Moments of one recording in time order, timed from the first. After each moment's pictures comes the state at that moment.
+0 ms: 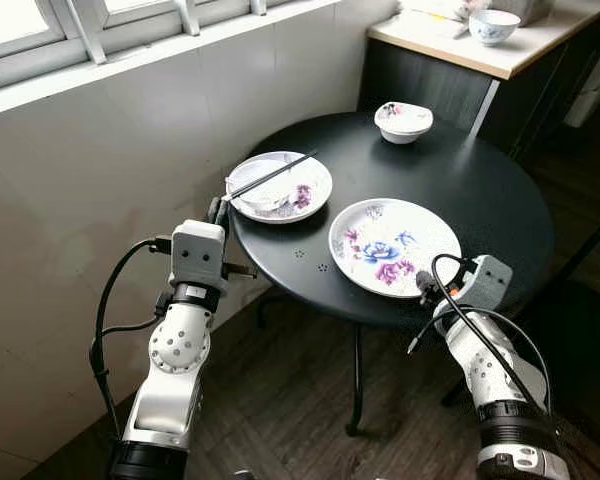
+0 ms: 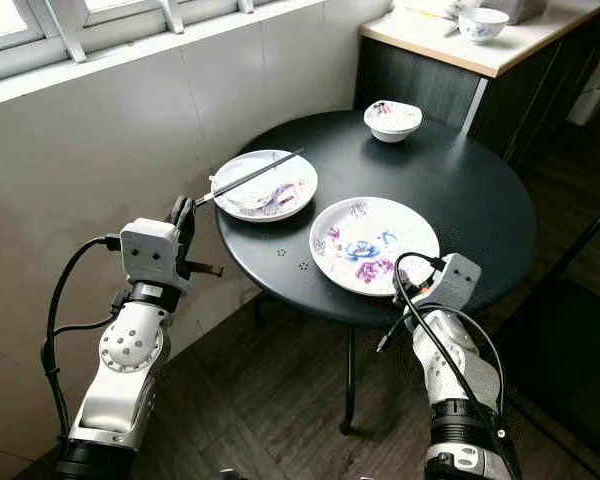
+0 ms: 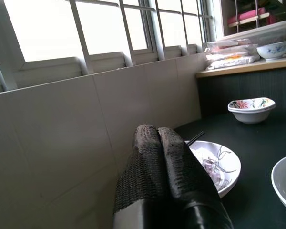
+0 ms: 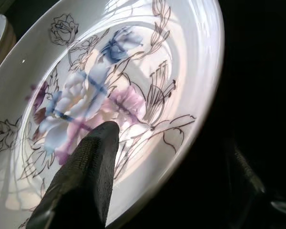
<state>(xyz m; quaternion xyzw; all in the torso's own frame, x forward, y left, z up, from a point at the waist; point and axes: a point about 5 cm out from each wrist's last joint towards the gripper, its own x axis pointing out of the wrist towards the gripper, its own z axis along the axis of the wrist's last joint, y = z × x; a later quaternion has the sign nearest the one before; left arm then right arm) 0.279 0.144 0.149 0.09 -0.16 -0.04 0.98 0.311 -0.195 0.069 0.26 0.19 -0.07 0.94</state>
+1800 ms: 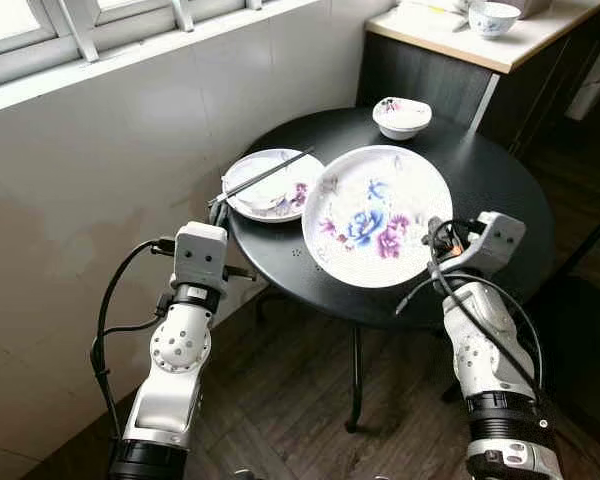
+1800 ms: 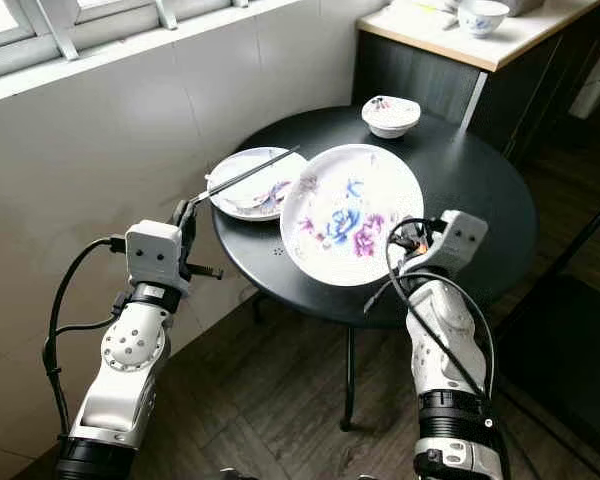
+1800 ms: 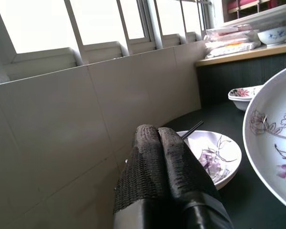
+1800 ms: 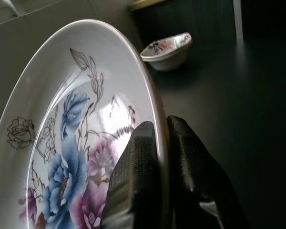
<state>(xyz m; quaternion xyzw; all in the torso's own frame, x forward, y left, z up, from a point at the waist) 0.281 0.145 0.145 0.11 -0.14 -0.04 0.98 0.323 -0.180 0.133 0.16 -0.03 -0.02 0.99</state>
